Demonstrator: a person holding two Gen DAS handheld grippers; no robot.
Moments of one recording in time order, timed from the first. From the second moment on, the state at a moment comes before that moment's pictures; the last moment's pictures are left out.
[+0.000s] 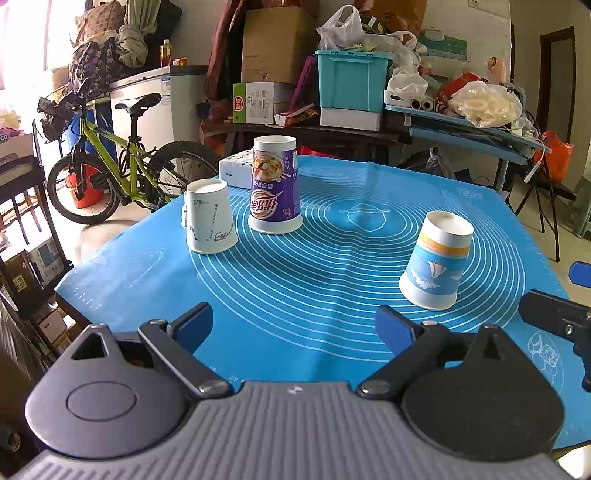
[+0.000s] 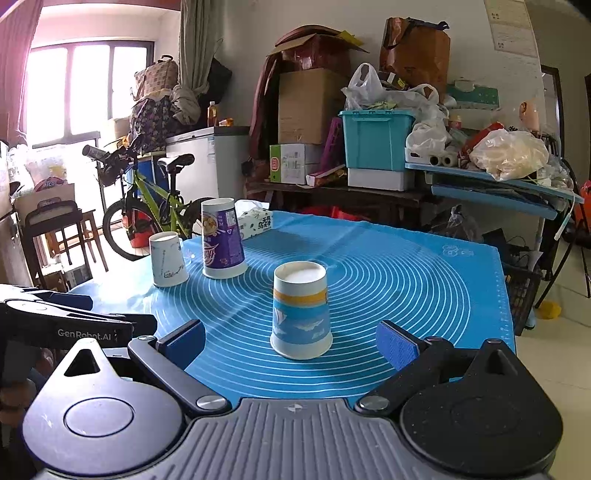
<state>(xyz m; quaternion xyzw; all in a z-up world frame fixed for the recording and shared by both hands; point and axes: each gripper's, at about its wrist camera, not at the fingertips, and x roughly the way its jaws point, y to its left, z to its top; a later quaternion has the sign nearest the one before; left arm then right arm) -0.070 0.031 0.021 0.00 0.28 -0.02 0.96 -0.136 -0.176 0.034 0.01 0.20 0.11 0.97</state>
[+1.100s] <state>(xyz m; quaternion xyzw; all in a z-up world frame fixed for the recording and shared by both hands) -0.070 0.034 0.021 0.01 0.28 -0.02 0.96 -0.135 -0.174 0.035 0.01 0.21 0.12 0.97</state>
